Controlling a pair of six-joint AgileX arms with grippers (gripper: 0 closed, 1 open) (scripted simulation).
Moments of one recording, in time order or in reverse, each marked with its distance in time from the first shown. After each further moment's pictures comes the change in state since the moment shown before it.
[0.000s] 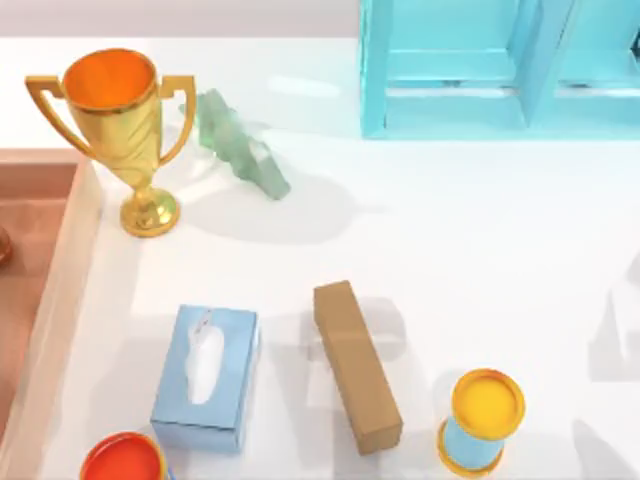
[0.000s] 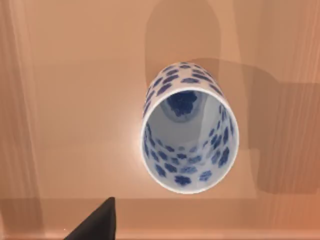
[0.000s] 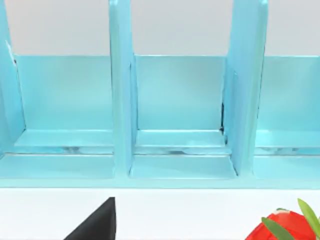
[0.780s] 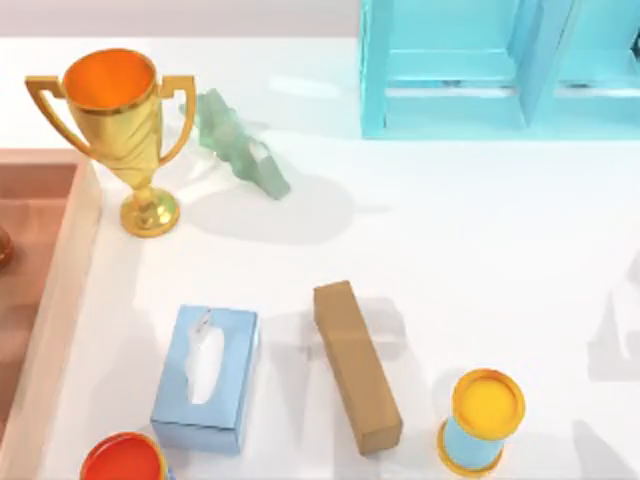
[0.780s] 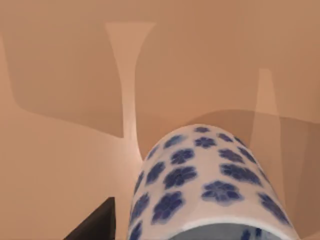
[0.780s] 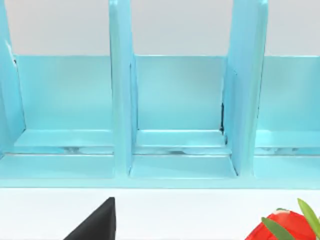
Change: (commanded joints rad) left arm 0.006 0.087 -0.243 0.336 0.000 0.008; right arm 0.000 0.000 0.000 0.000 0.000 0.000
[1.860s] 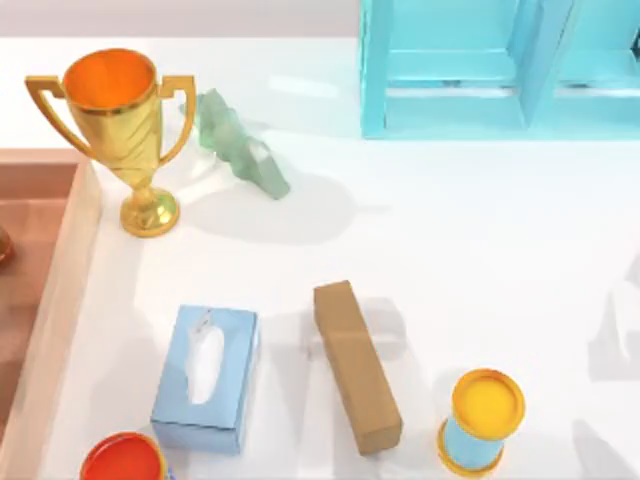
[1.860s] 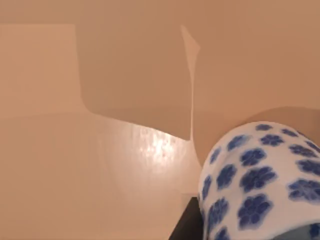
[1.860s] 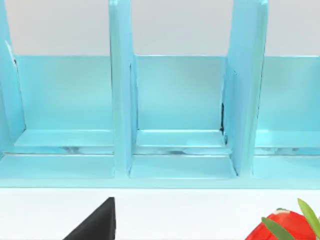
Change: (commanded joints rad) left arm 0.000 0.000 0.000 0.000 0.000 0.000; right arm 0.000 0.000 0.000 0.000 0.000 0.000
